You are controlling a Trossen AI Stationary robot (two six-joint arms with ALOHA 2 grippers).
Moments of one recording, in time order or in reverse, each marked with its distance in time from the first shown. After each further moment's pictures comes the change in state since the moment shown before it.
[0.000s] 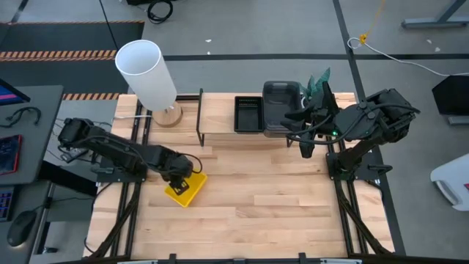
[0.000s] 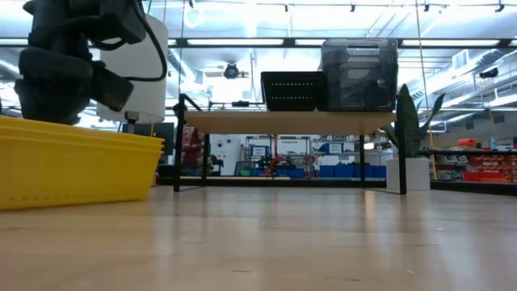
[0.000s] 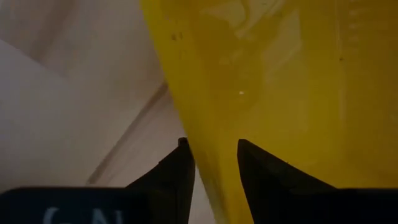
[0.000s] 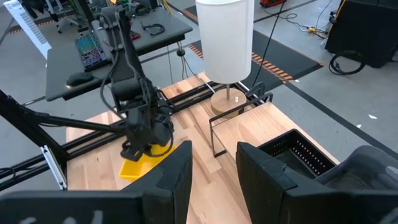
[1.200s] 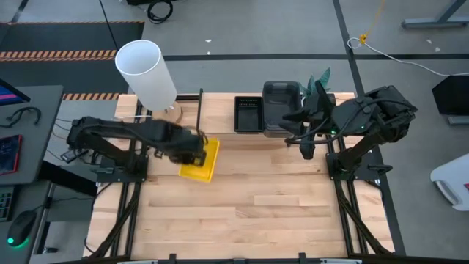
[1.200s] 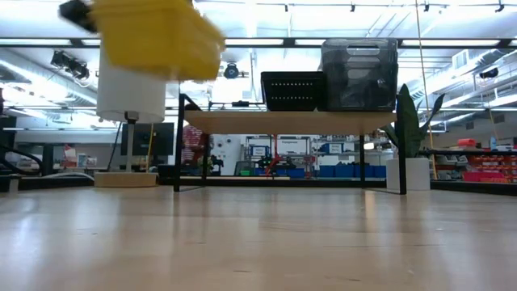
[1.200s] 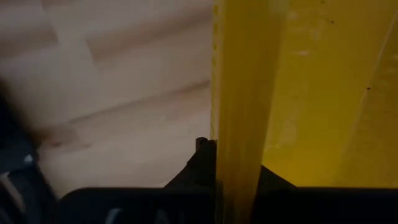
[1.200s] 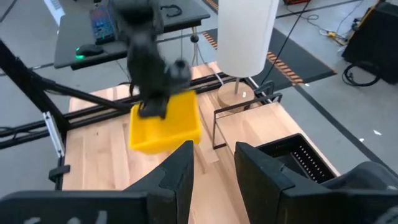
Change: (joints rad) left arm 0.124 0.123 0.651 -0.466 -0.097 -0.490; right arm -0.046 -0.002 0.000 0.000 -0.113 -0.154
